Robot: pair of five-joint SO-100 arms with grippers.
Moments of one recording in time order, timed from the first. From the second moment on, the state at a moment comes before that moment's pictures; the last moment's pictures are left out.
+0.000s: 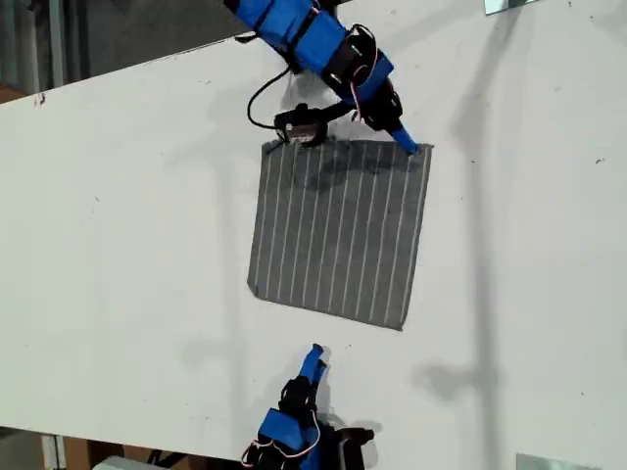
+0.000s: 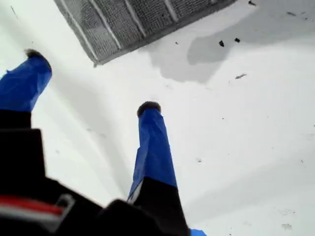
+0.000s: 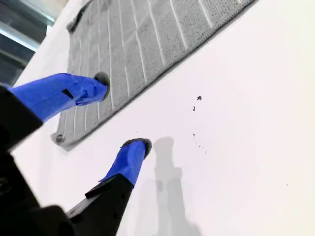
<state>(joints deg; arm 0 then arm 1) 2.7 198.4 179.0 71.8 -85.8 -46.2 102.5 119.9 65.7 114.1</state>
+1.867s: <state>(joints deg) 8.9 198.3 179.0 70.0 -90.2 -36.2 72.7 95.7 62.9 94.1</state>
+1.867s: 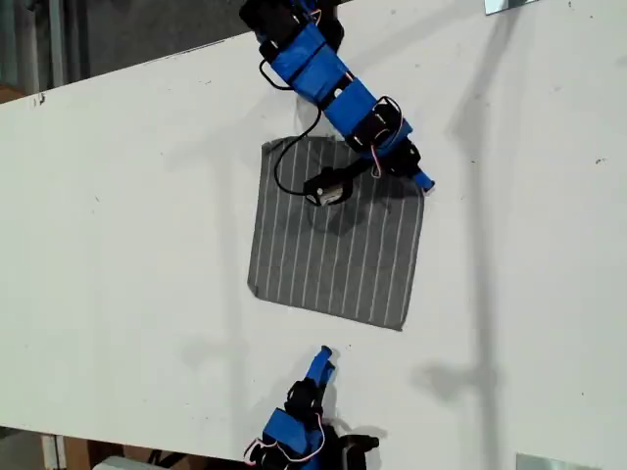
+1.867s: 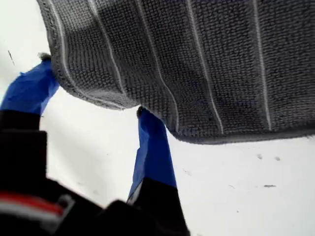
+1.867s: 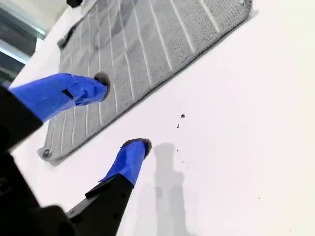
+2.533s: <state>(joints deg) 9.7 198.3 179.0 69.2 -90.7 -37.7 72.6 91.1 72.2 98.1</state>
